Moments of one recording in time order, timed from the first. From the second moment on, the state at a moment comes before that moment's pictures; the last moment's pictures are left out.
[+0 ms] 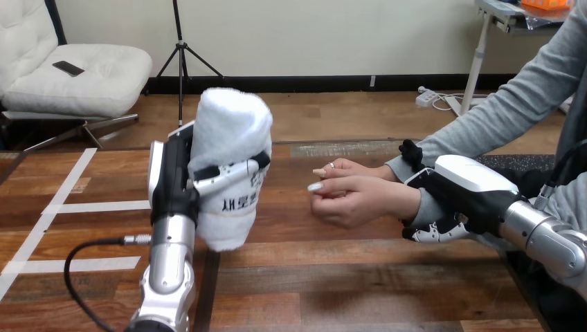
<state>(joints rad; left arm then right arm) -0.63 0.10 0.13 1.22 0.08 -0.74 0.14 -0.63 -0.64 0.35 1.07 -0.55 -0.73 0.08</state>
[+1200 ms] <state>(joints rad) -0.67 0.10 0.13 1.22 0.08 -0.74 0.15 -0.63 -0.63 0.35 1.06 -0.55 -0.74 0.09</state>
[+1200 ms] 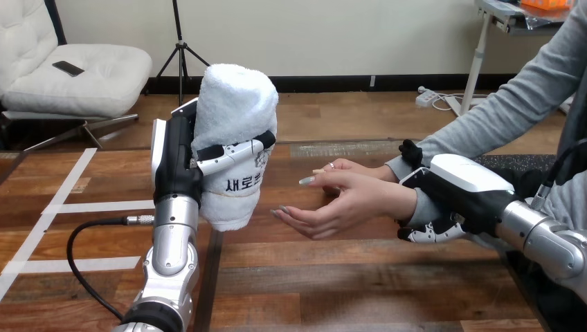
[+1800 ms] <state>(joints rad) -0.67 0.10 0.13 1.22 0.08 -0.74 0.15 -0.63 -0.63 0.35 1.06 -0.55 -0.73 0.10</state>
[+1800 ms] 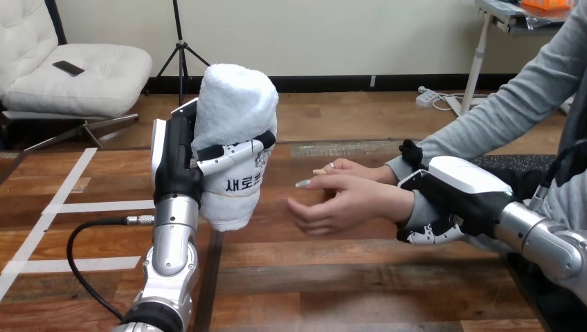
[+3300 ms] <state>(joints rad) -0.67 0.09 0.13 1.22 0.08 -0.75 0.13 -0.63 -0.61 0.35 1.06 -0.57 -0.73 0.10</state>
